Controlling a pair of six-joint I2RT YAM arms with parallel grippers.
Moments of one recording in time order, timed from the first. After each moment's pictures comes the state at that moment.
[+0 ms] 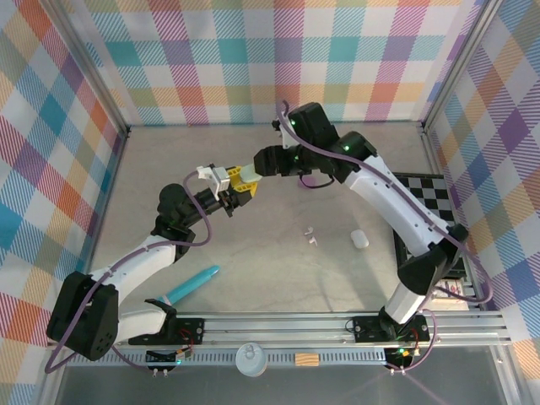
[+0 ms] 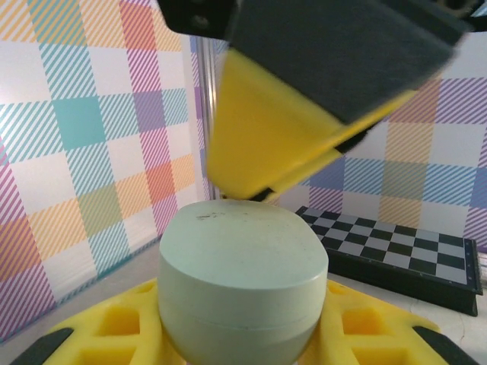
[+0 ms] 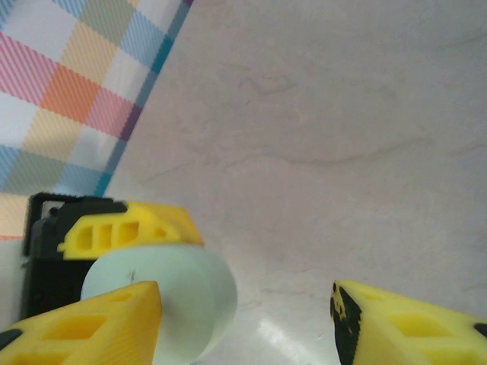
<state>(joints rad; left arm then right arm) -0.40 1.20 0.60 0.79 0.64 -0.04 0.72 1.65 1.86 -0.92 -0.27 0.48</state>
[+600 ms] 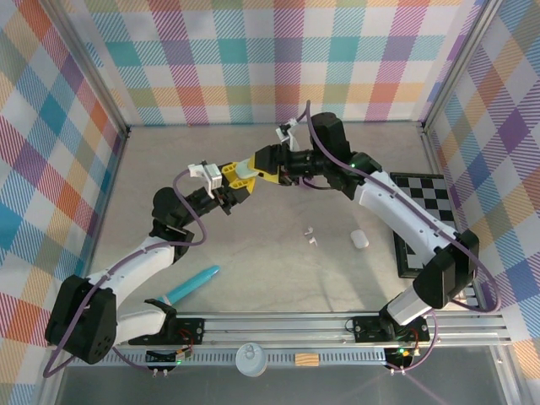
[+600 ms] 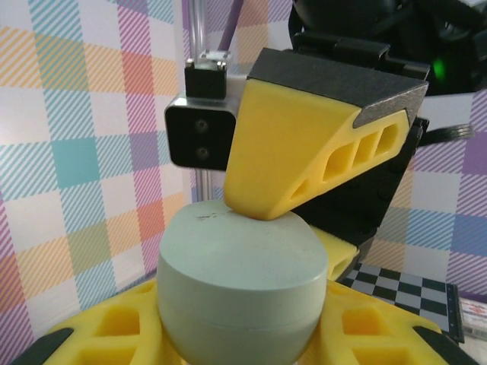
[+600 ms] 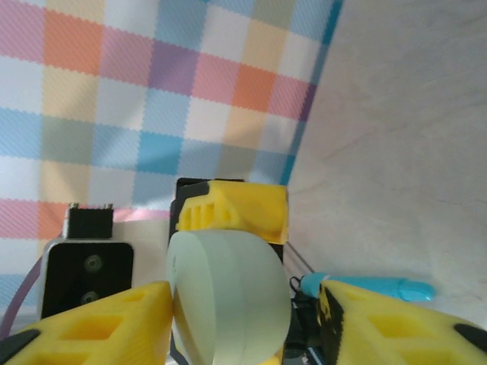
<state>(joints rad) -0.41 1.18 0.60 0.91 0.64 -0.16 0.64 1.55 1.51 -0.34 -0.78 0.97</state>
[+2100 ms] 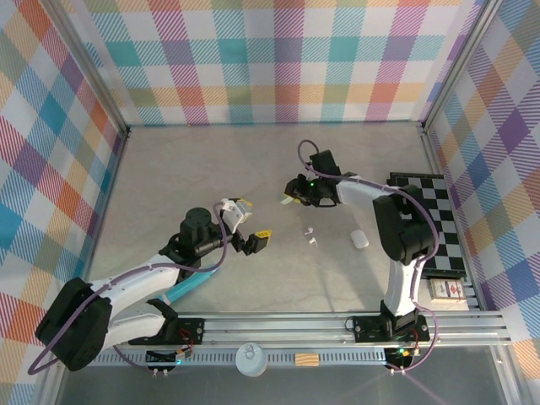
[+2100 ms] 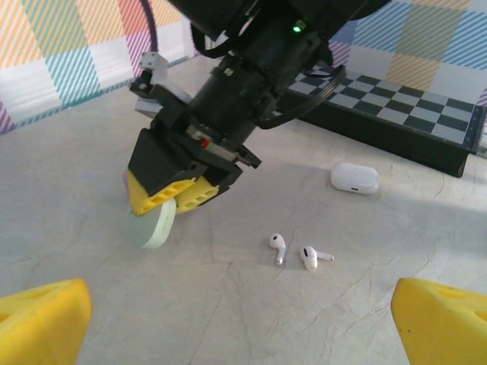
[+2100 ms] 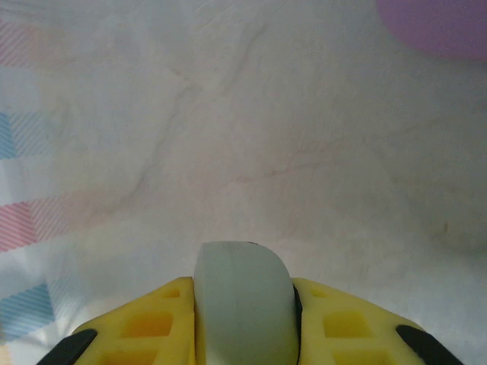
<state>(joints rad) -0.60 1.13 0.42 0.47 0.37 0.07 0.45 1.94 1.24 -0.19 -0.44 0.81</state>
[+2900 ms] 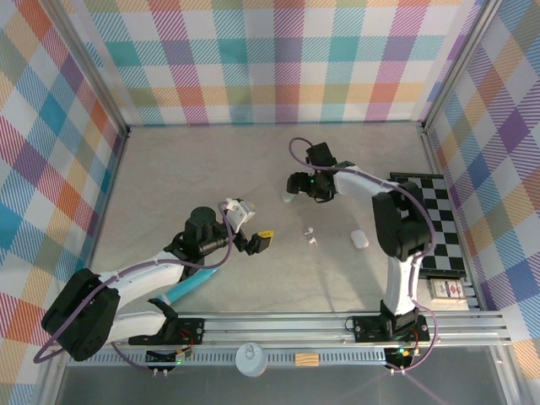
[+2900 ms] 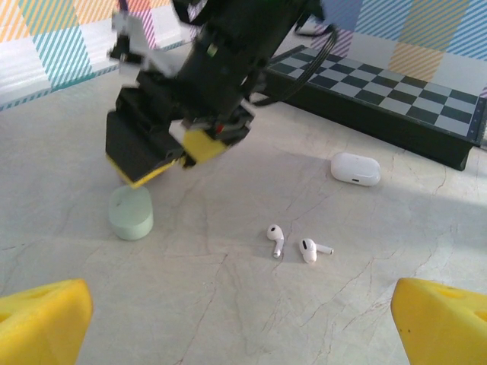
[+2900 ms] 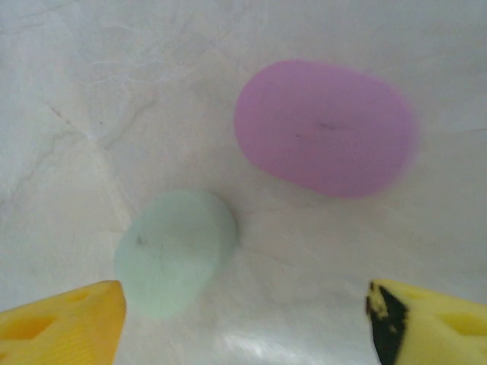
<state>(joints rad) -0.61 1.19 0.43 0.50 0.38 0.06 0.44 1.93 1.36 -0.45 -0.11 0.48</state>
